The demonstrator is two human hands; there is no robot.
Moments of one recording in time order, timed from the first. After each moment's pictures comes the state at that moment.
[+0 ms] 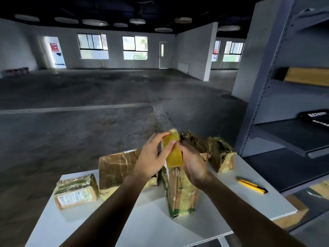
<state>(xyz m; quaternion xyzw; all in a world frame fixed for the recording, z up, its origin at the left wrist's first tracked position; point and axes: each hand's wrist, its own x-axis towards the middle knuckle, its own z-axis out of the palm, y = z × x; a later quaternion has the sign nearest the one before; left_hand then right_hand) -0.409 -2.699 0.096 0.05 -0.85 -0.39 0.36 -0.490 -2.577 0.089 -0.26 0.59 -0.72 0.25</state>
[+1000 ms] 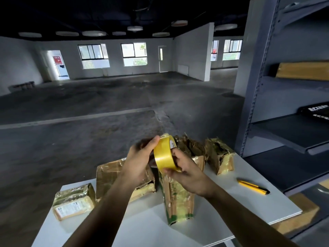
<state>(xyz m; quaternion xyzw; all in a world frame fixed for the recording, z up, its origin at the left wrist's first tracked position) -0.413 -2.664 0.138 0.21 -0.61 -0.72 0.27 -0.498 -2.522 0.099 -0.50 0.61 -0.58 0.21</state>
